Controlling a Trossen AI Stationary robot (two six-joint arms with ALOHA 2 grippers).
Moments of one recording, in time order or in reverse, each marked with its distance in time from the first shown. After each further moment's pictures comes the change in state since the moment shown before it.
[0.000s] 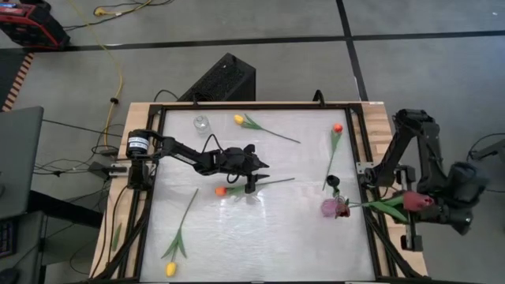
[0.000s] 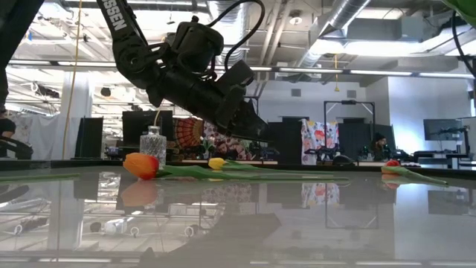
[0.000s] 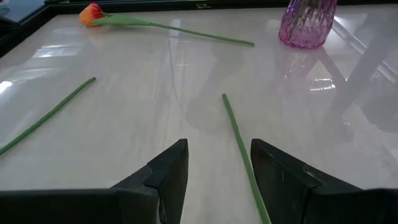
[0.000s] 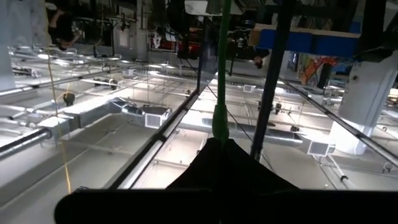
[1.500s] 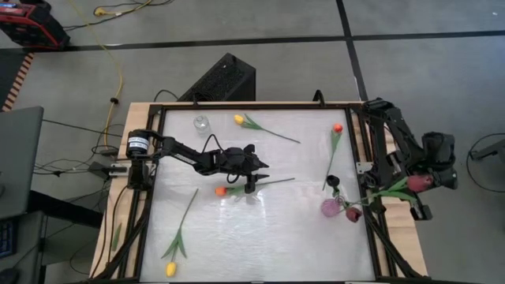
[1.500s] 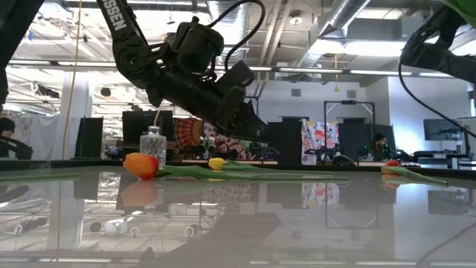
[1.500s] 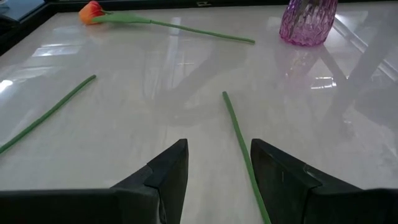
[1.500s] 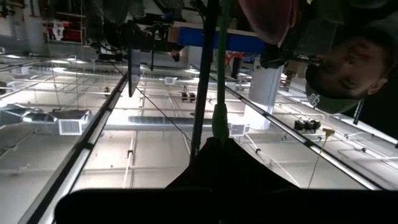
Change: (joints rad) left arm 0.000 0.000 0.000 -0.006 -0.002 0.000; right arm 0.391 -0.464 -0.430 0.101 -0.005 -0.167
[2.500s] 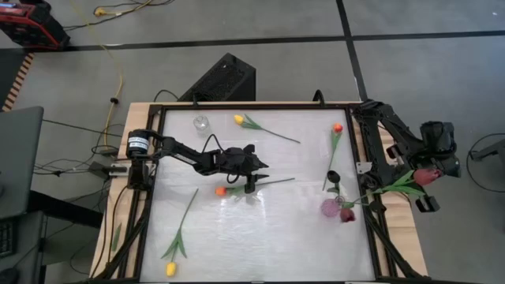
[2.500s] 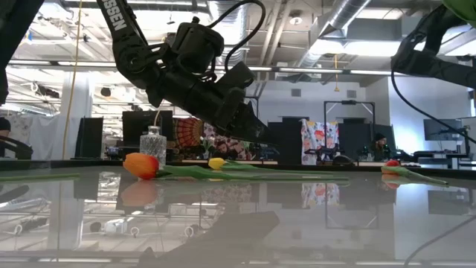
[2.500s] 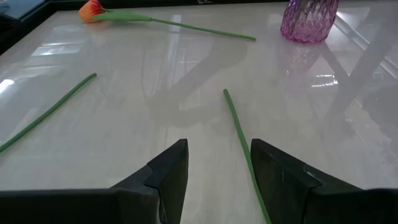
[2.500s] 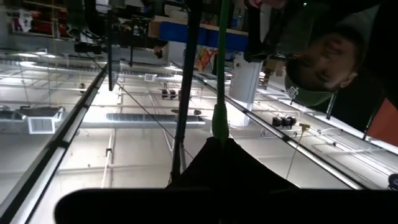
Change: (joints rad) left arm 0.000 0.000 0.000 -0.007 -0.003 0.007; right arm 0.097 -0.071 0.071 -0.115 0.002 -0.053
